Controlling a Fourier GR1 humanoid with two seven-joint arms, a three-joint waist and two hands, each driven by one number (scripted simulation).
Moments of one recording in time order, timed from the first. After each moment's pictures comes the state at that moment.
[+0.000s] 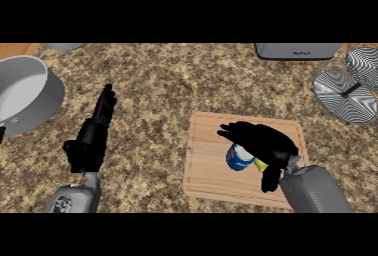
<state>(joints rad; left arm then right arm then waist) -0.14 0.04 -0.06 -1.57 -0.15 0.16 0.05 -0.28 -0.19 0.27 -1.47 1.10 0.62 -0.23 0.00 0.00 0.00</state>
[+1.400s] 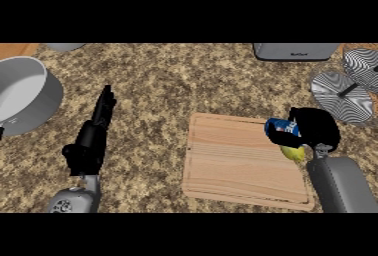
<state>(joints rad) -0.12 0.03 -0.07 -1.60 -0.17 0.16 0.06 -0.32 -0.20 -0.03 -1.28 1.36 0.33 0.27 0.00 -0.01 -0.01</state>
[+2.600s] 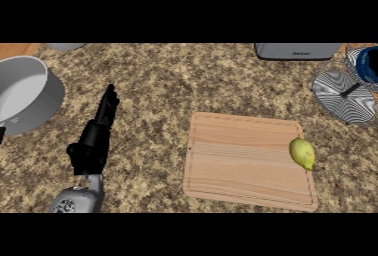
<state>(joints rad) -0.13 0.02 -0.08 -1.60 -0.18 0.17 0.07 -0.76 -0.36 -0.38 -1.79 1.22 0.85 0.64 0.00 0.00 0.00</state>
